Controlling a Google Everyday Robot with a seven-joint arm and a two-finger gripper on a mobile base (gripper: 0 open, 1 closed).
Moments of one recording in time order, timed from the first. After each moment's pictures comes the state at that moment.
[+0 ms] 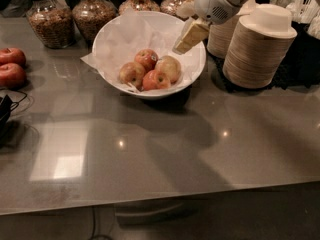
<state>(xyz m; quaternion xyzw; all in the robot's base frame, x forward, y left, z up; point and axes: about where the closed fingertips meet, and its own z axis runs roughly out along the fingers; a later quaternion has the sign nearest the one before) 0.646 -0.069 0.984 -0.66 0.66 0.03 0.36</state>
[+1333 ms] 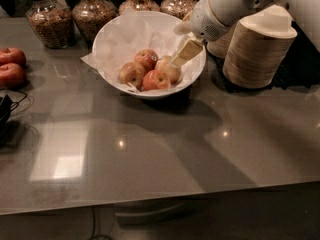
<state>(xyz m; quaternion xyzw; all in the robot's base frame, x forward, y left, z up) 0.661 -0.065 0.935 -0.64 0.68 0.07 0.35</state>
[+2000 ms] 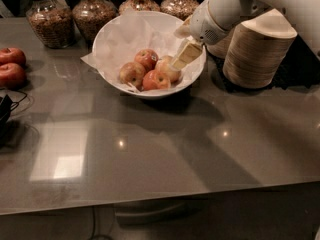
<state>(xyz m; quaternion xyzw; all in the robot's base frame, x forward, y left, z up) 0.665 -0.065 0.923 -0.64 0.68 0.08 0.35</state>
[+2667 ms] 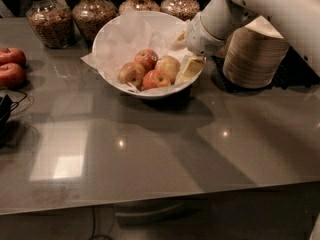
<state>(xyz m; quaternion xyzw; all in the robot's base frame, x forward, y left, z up) 0.645 -0.069 0.887 -0.73 0.62 0.04 0.28</state>
